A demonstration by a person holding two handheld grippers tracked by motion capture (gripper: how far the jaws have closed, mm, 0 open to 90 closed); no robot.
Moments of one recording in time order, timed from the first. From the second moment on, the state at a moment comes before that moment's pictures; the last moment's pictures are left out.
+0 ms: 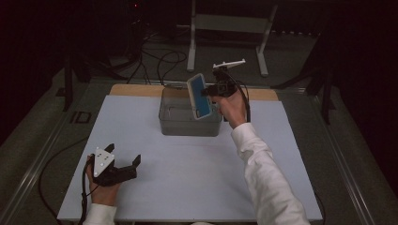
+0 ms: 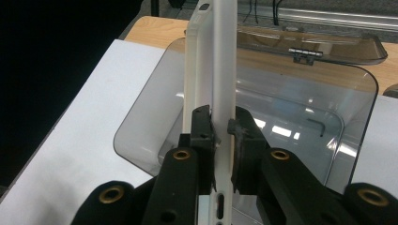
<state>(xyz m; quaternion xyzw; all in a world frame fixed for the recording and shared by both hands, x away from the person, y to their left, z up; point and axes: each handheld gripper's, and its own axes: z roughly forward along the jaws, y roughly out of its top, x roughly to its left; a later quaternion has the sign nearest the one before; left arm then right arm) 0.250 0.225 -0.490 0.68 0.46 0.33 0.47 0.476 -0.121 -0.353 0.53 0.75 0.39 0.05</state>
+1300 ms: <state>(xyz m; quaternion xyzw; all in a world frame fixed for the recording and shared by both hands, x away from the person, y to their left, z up) 0.249 0.226 -0.490 0.68 0.46 0.33 0.47 0.490 -0.124 -0.371 0.58 0.73 0.34 0.10</state>
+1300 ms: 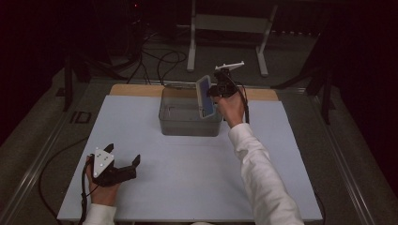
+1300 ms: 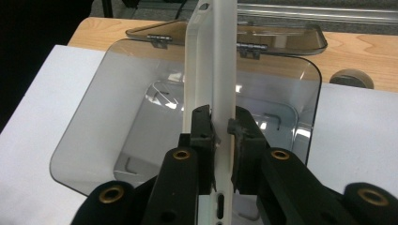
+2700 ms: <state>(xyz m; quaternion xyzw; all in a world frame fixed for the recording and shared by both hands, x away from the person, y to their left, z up) 0.249 0.226 -0.490 0.68 0.46 0.33 0.47 0.499 -0.136 -0.407 0.63 0.71 0.29 0.11</state>
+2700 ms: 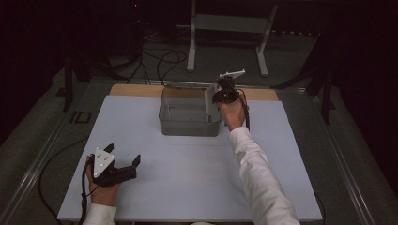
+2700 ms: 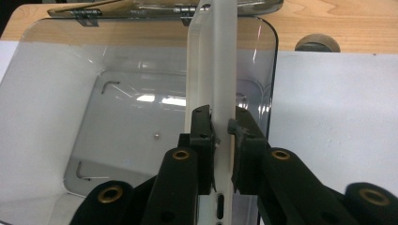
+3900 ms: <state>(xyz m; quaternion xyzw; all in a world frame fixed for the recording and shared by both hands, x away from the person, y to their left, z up) 0.249 0.226 -0.490 0.68 0.46 0.33 0.47 0.504 -0.129 -0.433 0.63 0.72 0.26 0.12</state>
